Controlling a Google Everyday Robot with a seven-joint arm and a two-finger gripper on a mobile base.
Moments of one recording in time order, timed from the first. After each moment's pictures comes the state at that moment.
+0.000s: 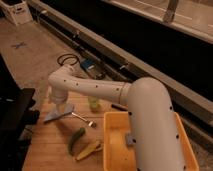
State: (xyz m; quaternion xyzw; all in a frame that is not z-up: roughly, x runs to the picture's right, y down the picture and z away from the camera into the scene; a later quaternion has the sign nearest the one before) arm -0.286 0.106 0.822 -0.23 -0.31 -0.32 0.87
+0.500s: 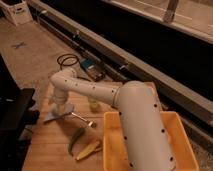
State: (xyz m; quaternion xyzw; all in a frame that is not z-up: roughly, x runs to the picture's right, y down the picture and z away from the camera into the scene) arm -0.289 0.114 0.865 -0.25 -0.34 -0.32 0.85
